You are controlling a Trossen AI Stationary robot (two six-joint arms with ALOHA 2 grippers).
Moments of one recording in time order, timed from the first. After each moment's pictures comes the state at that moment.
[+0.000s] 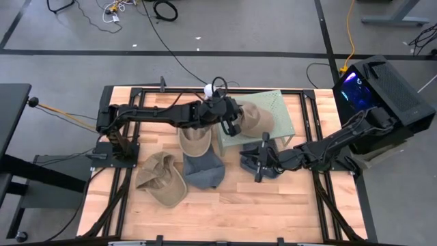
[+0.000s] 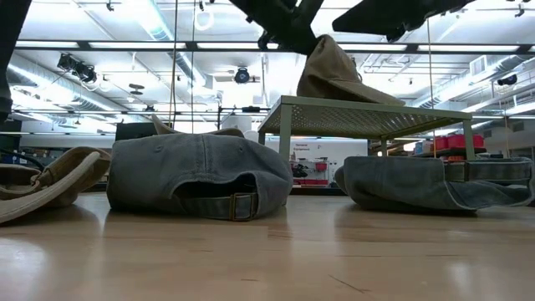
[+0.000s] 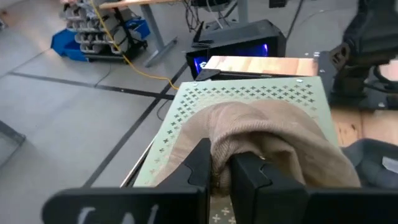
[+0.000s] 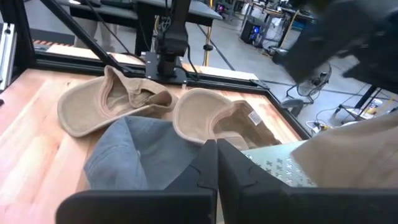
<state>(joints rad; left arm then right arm) 0.09 1.77 1.51 -0.10 -0.42 0.06 0.41 1.25 0.68 0.30 0.63 -0.08</state>
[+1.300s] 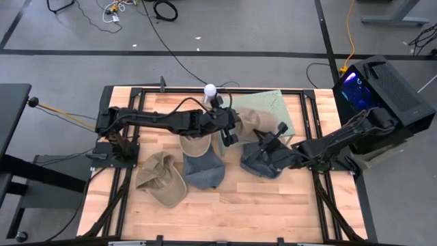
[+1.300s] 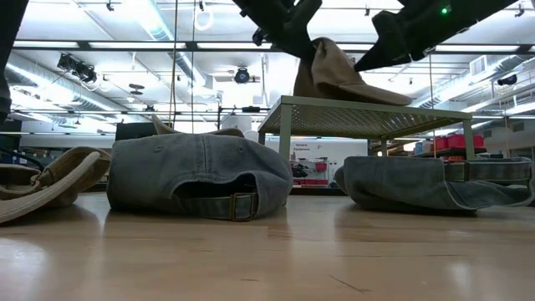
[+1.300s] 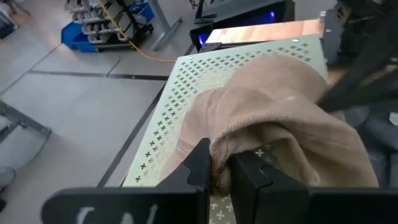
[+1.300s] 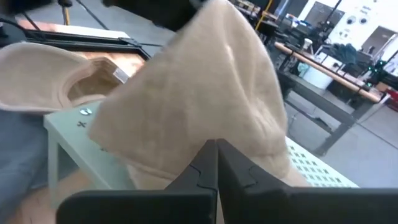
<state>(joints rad) 0.01 1.77 1.51 -0.23 -0.53 0.10 0.37 1.23 0.68 -0.01 1.12 0.15</state>
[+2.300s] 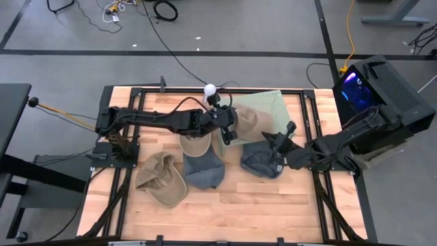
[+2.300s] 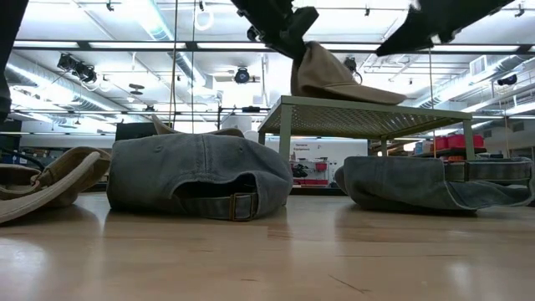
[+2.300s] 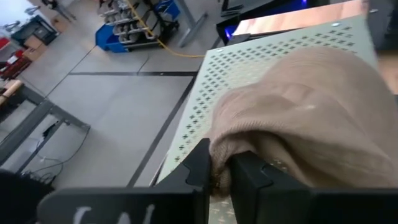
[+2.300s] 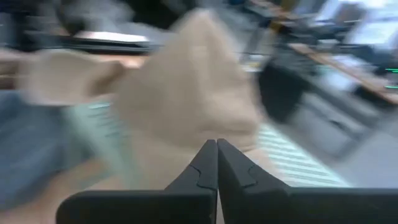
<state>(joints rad) 0.03 1.77 1.51 -0.24 -0.66 0.15 0.45 1.03 0.68 -0.23 1.04 0.20</state>
